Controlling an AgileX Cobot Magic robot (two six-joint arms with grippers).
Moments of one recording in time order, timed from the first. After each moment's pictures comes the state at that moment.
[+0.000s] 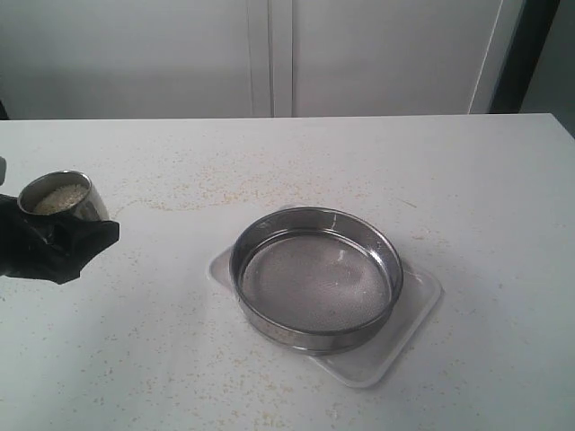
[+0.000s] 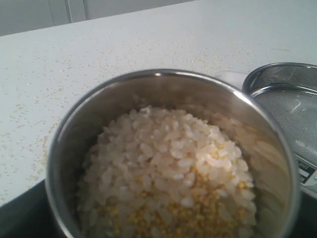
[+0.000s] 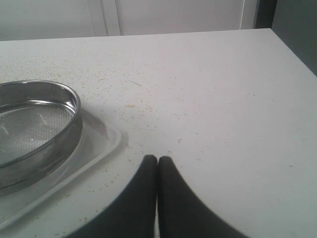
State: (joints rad) left arm 0.00 1.41 -0.41 0.99 -0.74 -0.67; right arm 0.09 0.00 0.00 0.00 0.36 0.11
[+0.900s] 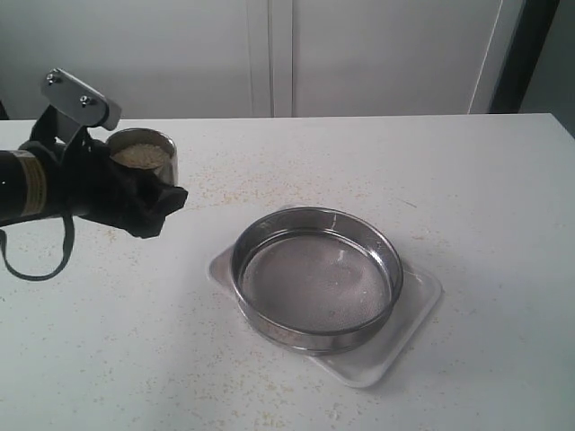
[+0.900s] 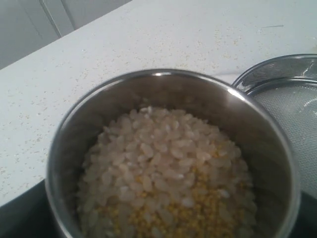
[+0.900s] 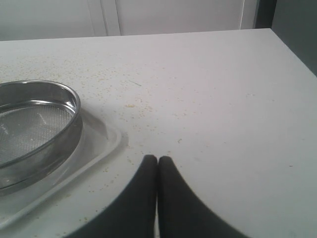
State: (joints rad) left arm -0.37 1.43 -0.73 1.19 -0.26 -0.92; right arm 0.09 0.00 0.00 0.00 0.36 0.11
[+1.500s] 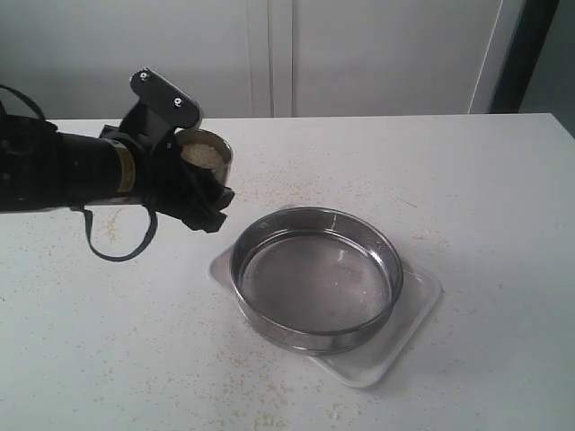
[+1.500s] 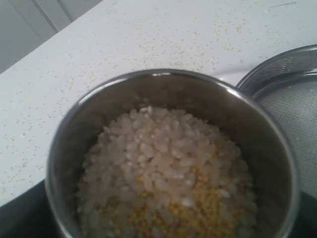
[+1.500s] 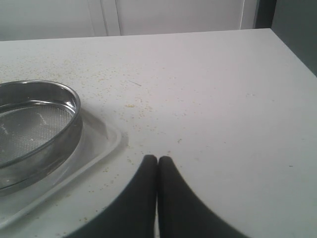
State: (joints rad) left arm -0.55 1.61 -0.93 1.21 -0.04 -0.93; right arm 0.09 0.00 0.00 0.00 0.36 0.11
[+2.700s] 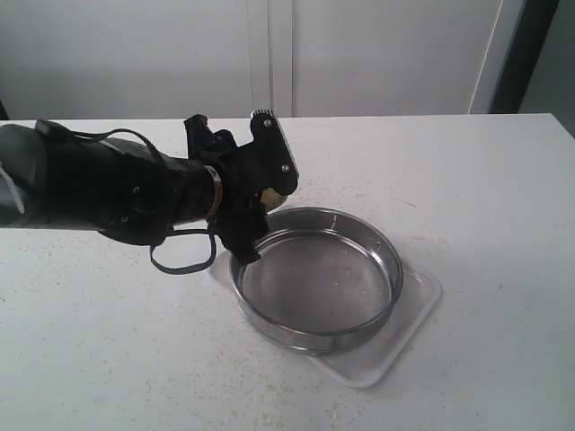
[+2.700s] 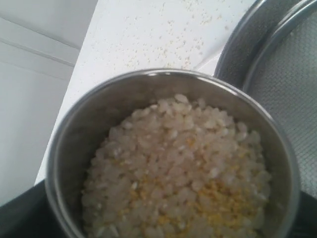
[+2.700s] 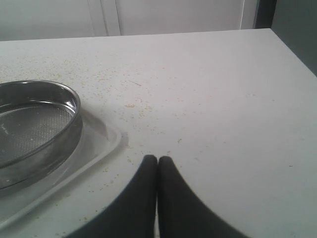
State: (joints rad) left arm -0.77 1.78 -1.07 1.57 0.28 -0.84; right arm 0.09 0.00 0.00 0.00 0.36 0.11
